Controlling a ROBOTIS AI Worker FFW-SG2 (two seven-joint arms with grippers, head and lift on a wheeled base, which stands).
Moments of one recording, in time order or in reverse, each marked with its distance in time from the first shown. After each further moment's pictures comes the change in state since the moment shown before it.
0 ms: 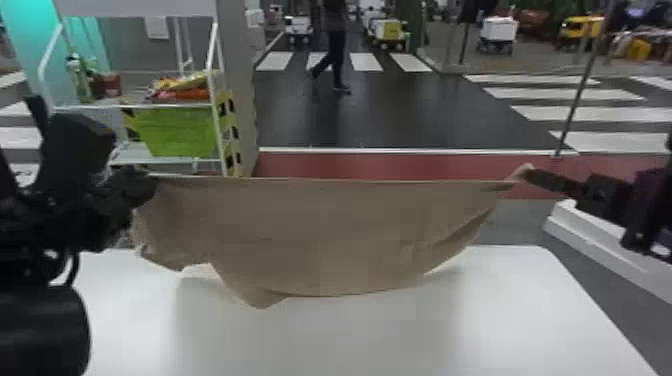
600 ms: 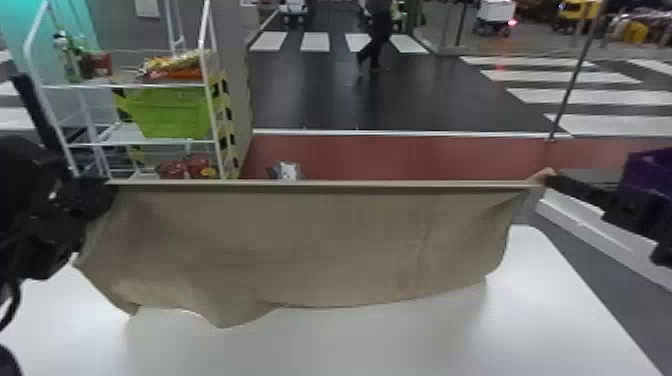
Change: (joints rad) left arm 0.196 0.003 0.070 -0.145 0.006 -0.106 0.011; right arm 0.139 -0.056 -0.061 -0.088 -0.062 -0.022 0.019
